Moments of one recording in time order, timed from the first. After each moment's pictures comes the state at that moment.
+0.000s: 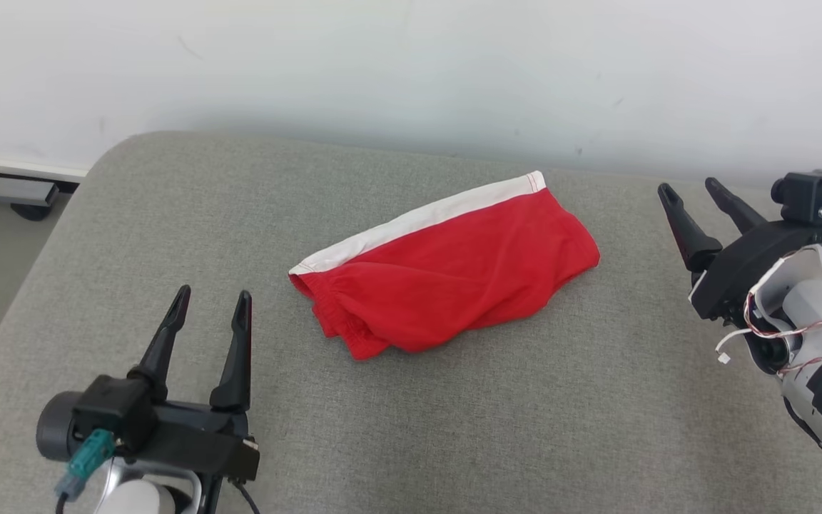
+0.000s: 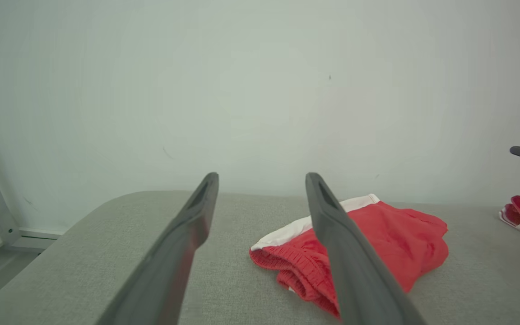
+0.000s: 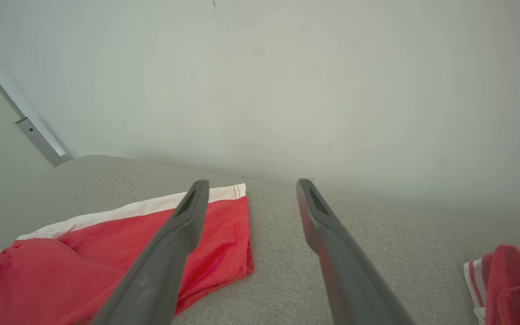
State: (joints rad) left arm -0.24 0.13 -0.25 0.20 -0.21 -0.04 -0.26; right arm -0.88 -0.42 0.93 0.91 1.14 0.13 -0.26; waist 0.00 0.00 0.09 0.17
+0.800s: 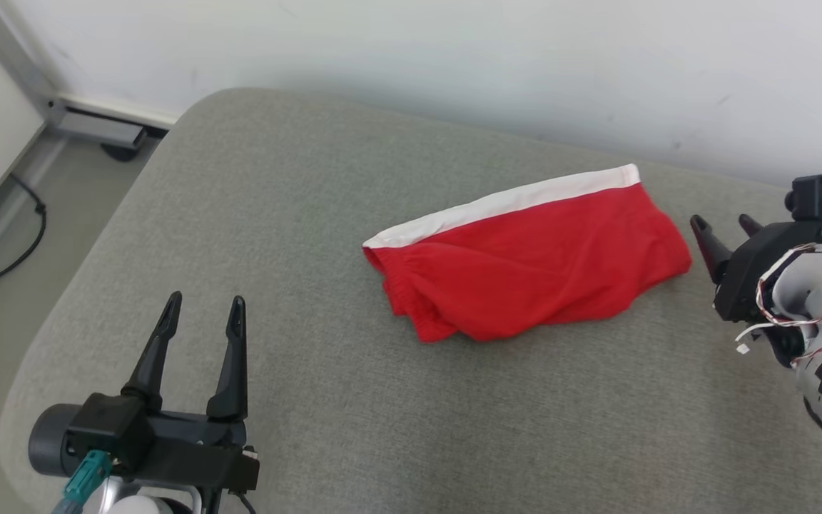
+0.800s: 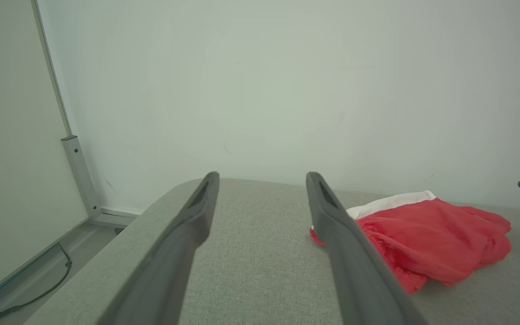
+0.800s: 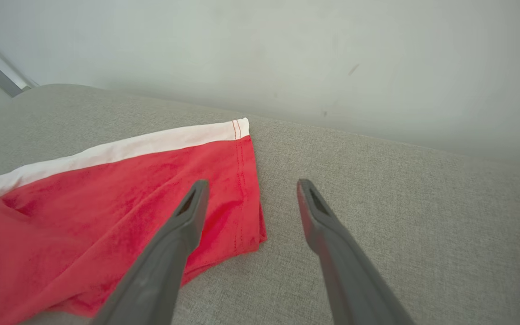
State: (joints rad) left arm -0.17 0.10 -0.21 0.11 -0.14 -0.02 -0.26; right arm -0.92 -0.36 0.90 1.16 1.12 0.13 -0.09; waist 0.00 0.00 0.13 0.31
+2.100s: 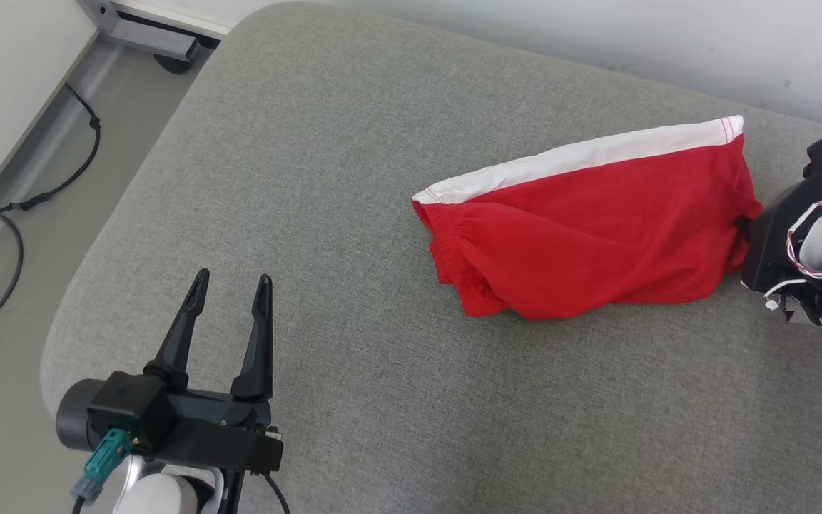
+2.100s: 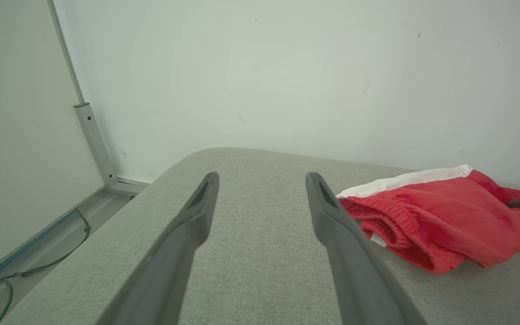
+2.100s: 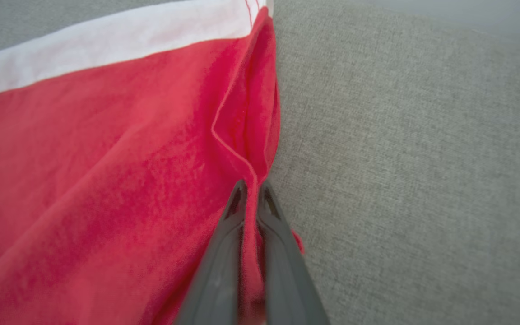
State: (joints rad) left arm -0.22 0.05 -0.22 0.12 -0.14 -0.05 -0.26; right arm -1.04 -0.36 0.91 1.29 1.11 0.13 0.24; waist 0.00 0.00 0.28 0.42
